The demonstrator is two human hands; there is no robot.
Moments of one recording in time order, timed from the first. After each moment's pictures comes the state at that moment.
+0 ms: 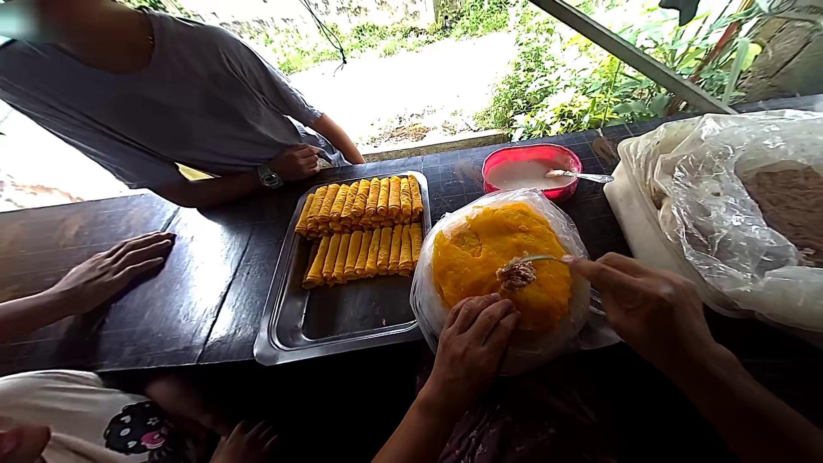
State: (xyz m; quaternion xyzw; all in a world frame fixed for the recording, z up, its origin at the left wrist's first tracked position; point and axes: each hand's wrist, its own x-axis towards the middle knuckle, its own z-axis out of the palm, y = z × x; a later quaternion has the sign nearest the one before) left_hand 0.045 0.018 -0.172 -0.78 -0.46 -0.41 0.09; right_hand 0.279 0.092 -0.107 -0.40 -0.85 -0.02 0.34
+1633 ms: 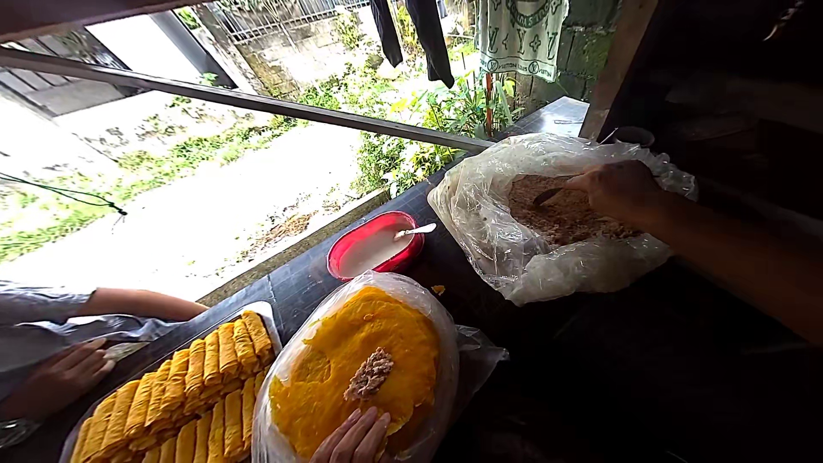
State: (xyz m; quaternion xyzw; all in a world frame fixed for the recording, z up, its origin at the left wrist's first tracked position) left_hand 0.033 0.009 -0.163 -0.81 -0.47 -0.35 0.07; right_hand 0.498 0.159 -0.026 -0.75 -0.66 -0.04 -0.03
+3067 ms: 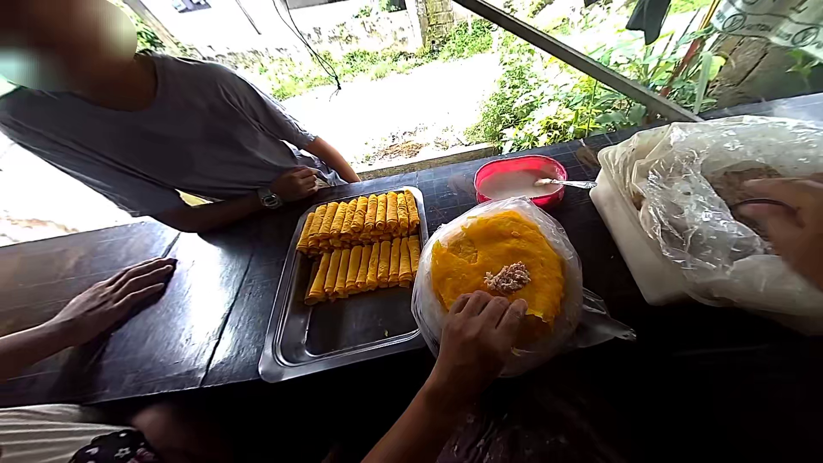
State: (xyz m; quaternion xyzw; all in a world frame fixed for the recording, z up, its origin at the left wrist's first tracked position) left_hand 0.049 0.033 -0.141 -0.80 -0.46 -0.36 0.13; right_hand 0.405 0.128 -0.041 -0.60 -0.77 -0.07 0.20
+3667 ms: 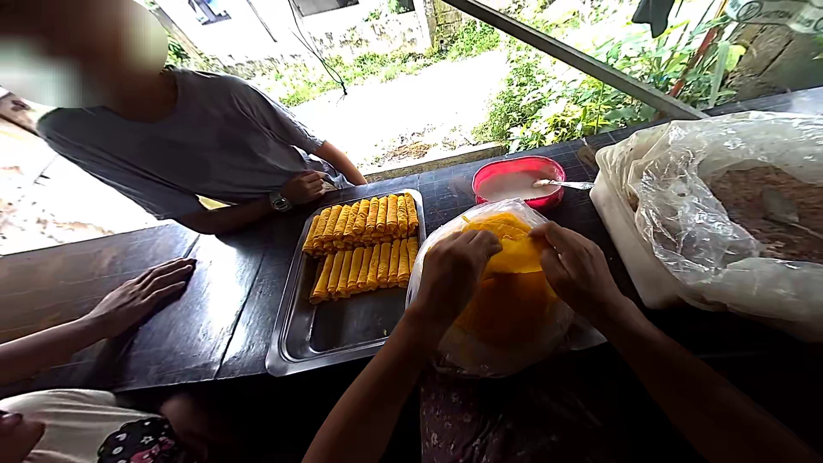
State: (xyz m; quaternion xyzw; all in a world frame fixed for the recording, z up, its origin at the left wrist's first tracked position) left_hand 0.030 0.104 -0.093 -0.81 -0.49 -0.32 0.07; right_hand 0.234 0.125 -0.104 -0.45 -0.80 0.13 0.38
